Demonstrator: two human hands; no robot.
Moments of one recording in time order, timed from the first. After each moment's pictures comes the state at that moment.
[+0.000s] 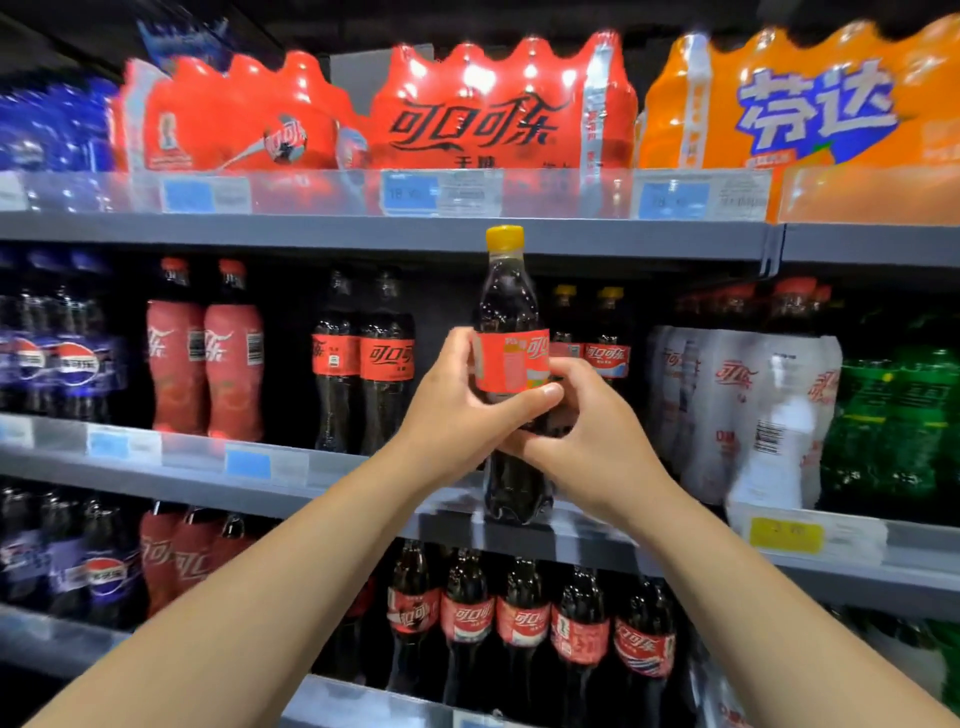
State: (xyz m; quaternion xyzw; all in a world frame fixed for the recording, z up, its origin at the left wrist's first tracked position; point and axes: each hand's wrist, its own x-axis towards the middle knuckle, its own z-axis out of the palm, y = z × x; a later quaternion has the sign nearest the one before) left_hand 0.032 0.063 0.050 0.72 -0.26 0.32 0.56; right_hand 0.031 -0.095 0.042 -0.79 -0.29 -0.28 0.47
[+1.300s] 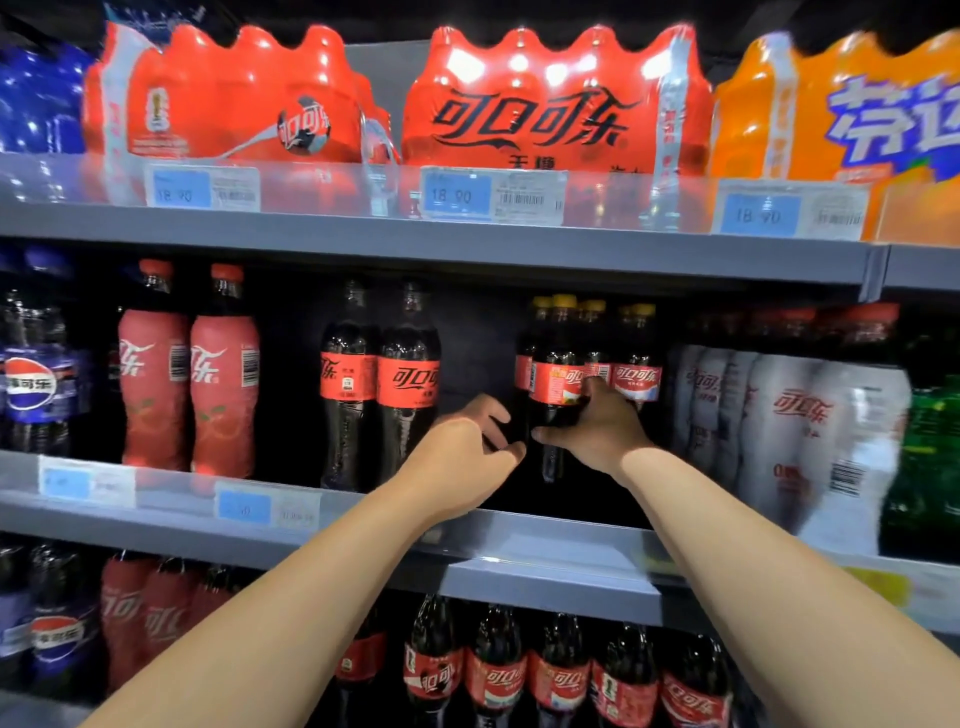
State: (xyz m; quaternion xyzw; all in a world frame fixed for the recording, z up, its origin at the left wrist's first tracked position) left_hand 0.138 0.118 0.019 0.87 -0.19 0.24 0.38; right_hand 0.183 -0.081 0.046 -0.88 -0.09 -0.24 0.40
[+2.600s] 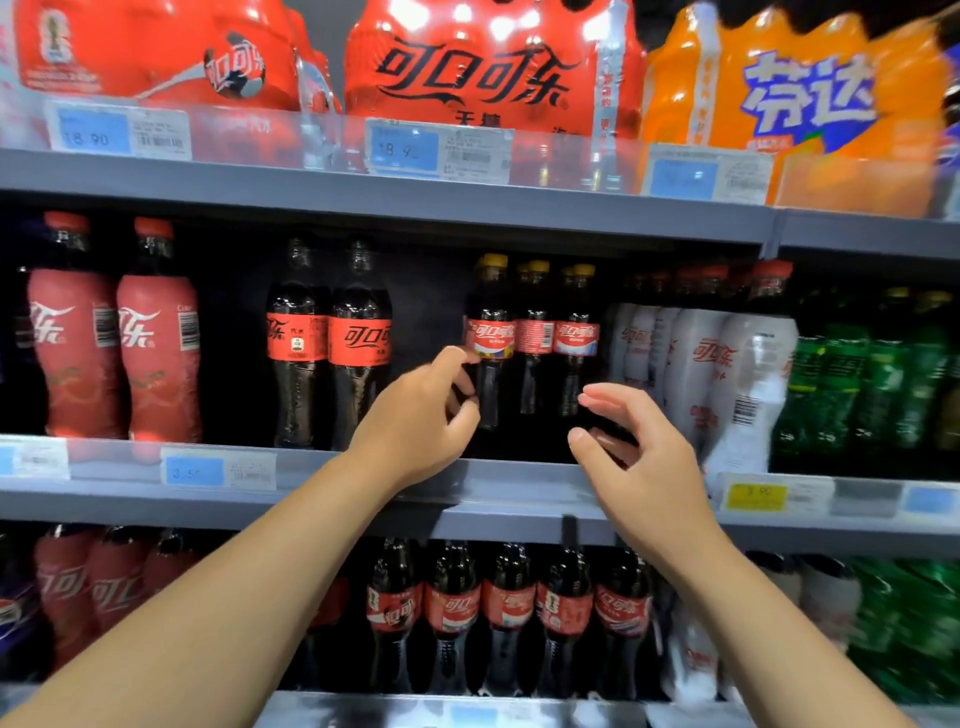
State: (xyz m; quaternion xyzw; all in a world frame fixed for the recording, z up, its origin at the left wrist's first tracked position) left_hand 0.108 0.113 0.017 0.84 -0.29 0.35 0.31; right_hand 0.017 -0.111 0.001 -0.79 -0.15 -0.37 0.46
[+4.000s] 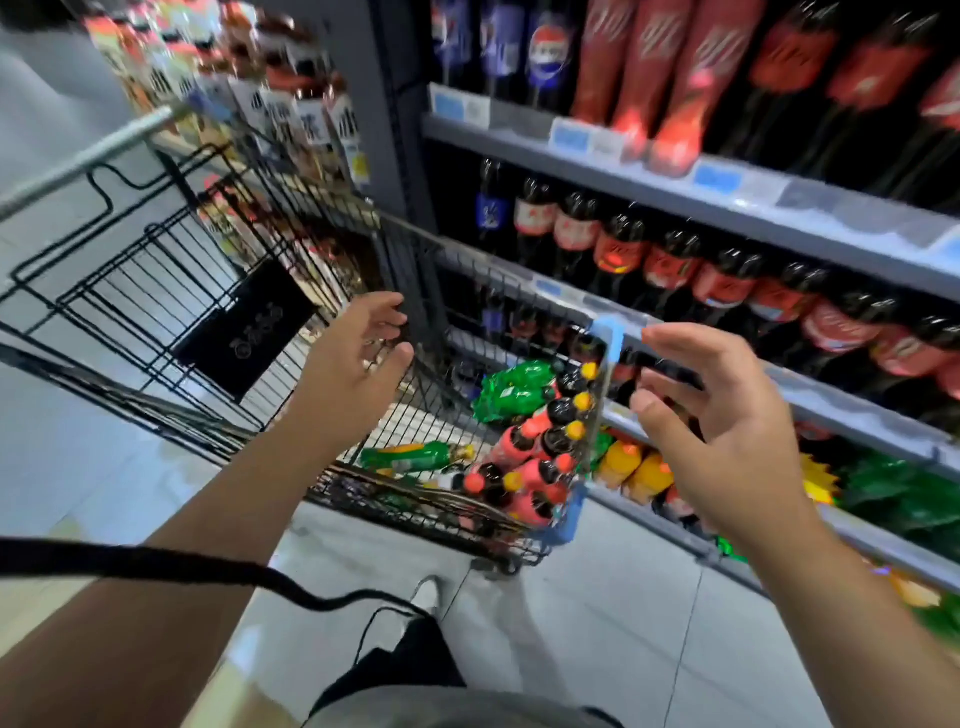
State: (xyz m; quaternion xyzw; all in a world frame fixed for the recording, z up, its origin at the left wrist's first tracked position) left_hand -0.333 0.503 -0.314 0.86 0.12 0.21 0.44; right_hand -0.262 0.187 -0.282 -0.75 -0.28 -0.01 0.60
